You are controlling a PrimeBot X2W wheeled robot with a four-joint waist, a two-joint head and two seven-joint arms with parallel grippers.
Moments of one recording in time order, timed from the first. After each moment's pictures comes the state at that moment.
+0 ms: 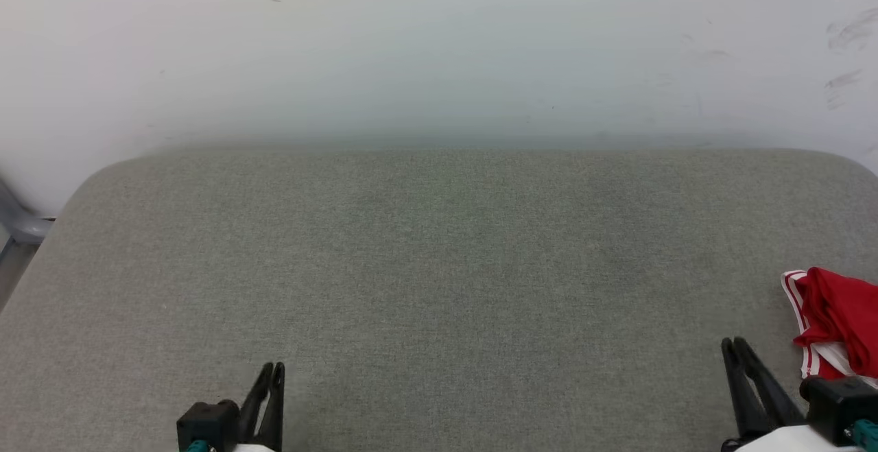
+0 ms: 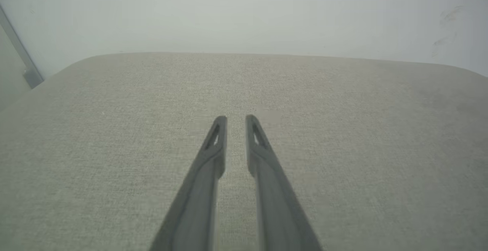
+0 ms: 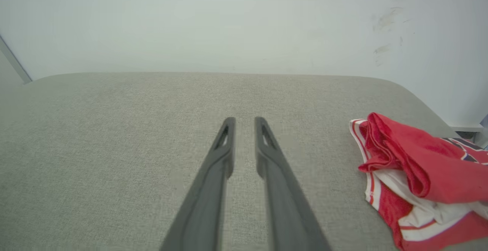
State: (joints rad) left arm 0.05 0.22 -0.20 0.25 -0.31 0.05 -0.26; right arm 0.19 -0.05 -0.09 -0.14 0.10 0.13 0.05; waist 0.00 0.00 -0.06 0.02
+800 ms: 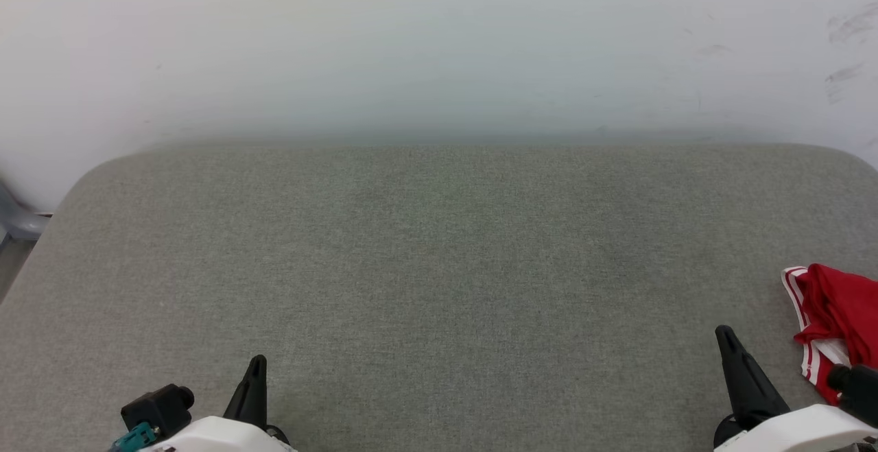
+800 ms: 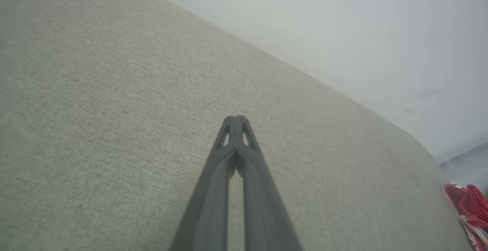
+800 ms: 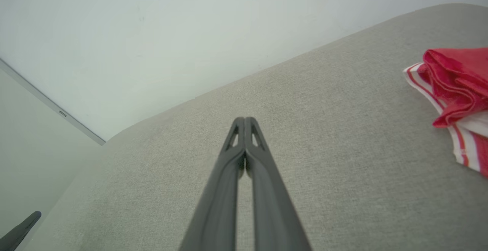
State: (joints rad) left arm 0.03 0.17 -0.12 0.26 -0.68 0.00 -0.15; right arm 0.13 -0.05 -0.09 -0.02 0.53 0.13 0.06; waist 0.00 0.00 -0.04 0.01
